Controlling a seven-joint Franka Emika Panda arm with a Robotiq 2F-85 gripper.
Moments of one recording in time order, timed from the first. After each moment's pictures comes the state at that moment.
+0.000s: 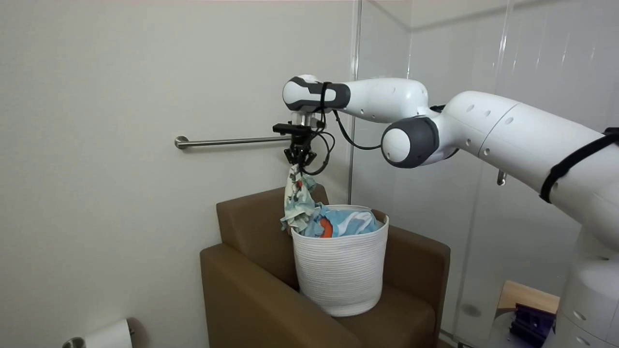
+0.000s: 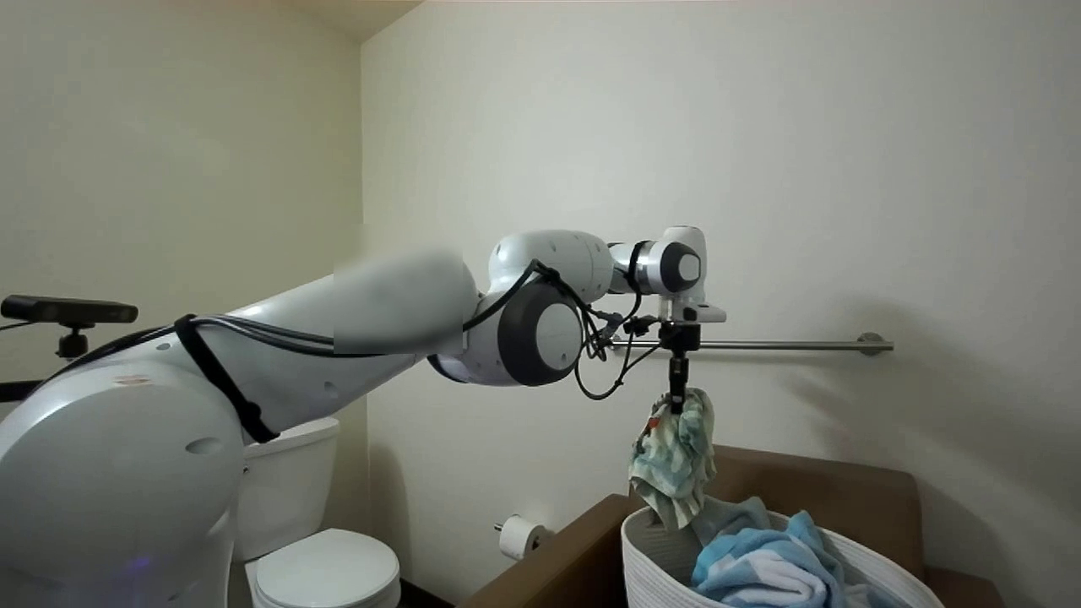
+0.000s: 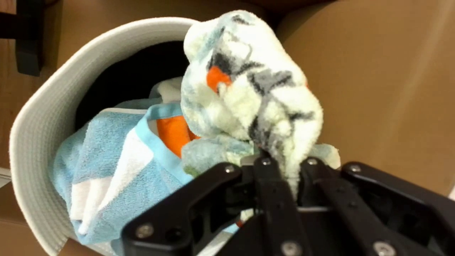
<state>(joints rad) -0.20 1.15 -0.05 -0.35 0.13 1.51 1.16</state>
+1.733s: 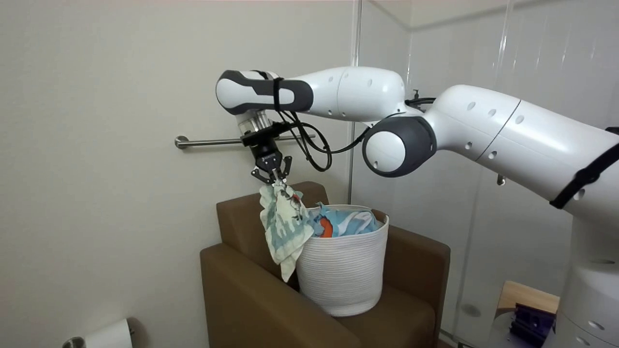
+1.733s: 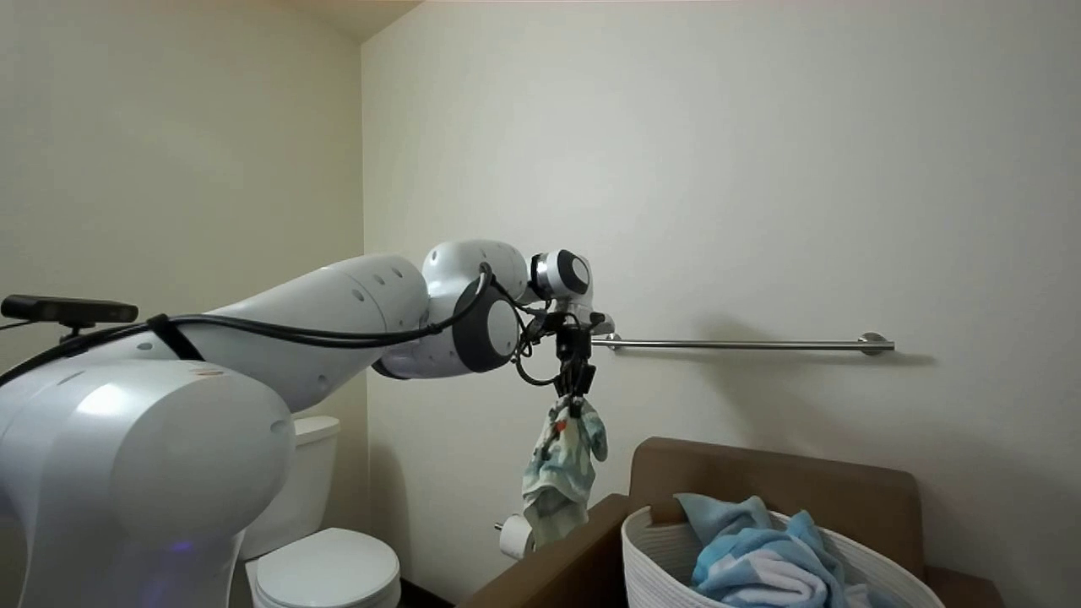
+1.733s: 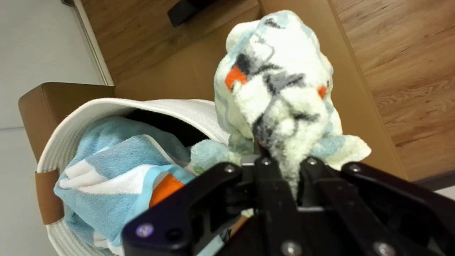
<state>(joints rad) 0.14 1.13 -0.10 -0.35 -0.06 1.10 0.59</state>
